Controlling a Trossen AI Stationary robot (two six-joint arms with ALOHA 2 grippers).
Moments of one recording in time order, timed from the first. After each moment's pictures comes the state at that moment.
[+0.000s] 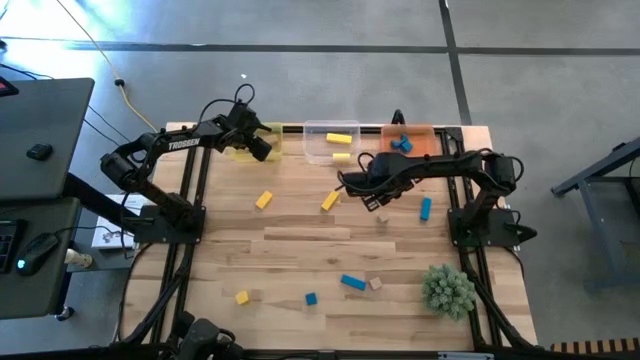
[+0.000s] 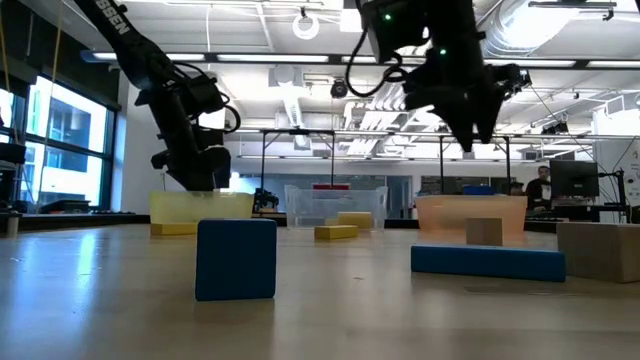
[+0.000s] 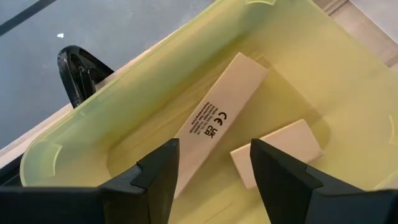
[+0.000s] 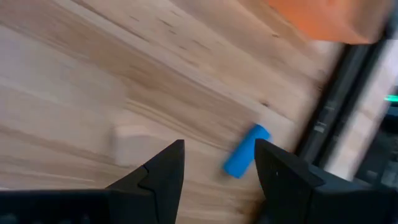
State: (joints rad) left arm 1.02 1.51 0.80 -0.29 -0.12 0.01; right arm -0.09 1.77 1.46 -1.52 0.29 1.02
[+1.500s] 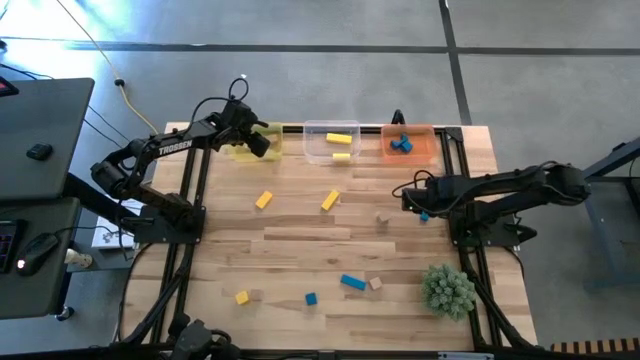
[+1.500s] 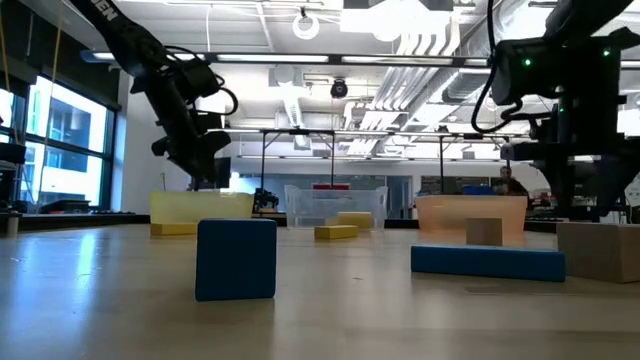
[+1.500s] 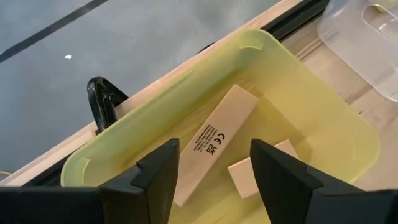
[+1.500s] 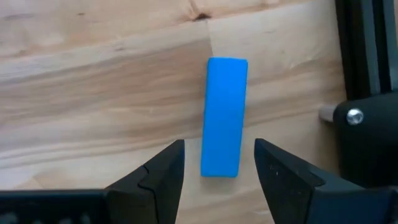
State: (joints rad) left arm 1.02 1.42 0.80 -0.29 -0.11 0.01; right arm -0.09 1.15 0.57 -1.00 0.22 1.67
